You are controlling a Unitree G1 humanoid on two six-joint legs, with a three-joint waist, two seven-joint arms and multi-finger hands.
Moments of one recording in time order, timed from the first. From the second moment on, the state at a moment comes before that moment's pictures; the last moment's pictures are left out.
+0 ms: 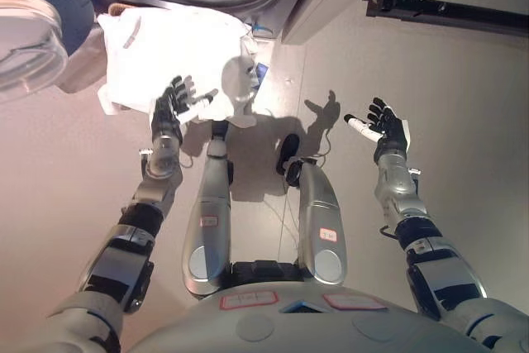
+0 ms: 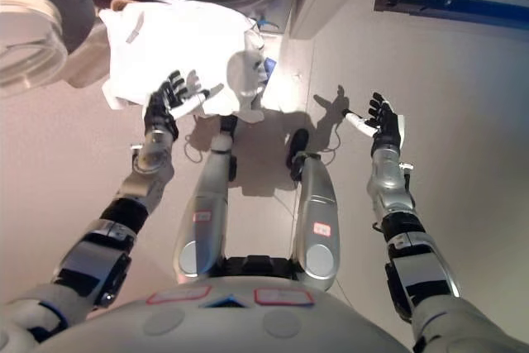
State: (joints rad) left arm -0.31 0.32 -0.30 0.81 -0.41 -0.20 0.27; right arm -0.25 -0.37 0.17 0.85 0.40 -0.24 -0.23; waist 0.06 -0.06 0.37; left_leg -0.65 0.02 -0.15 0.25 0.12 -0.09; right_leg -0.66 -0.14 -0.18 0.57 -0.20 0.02
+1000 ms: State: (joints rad) left arm -0.01 0.21 -0.26 1.27 -0.12 -0.13 0.11; right arm -0.01 -0.33 0.17 1.22 0.36 -0.15 -0.05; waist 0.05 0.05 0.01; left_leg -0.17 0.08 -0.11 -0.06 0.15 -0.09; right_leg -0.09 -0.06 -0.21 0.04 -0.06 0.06
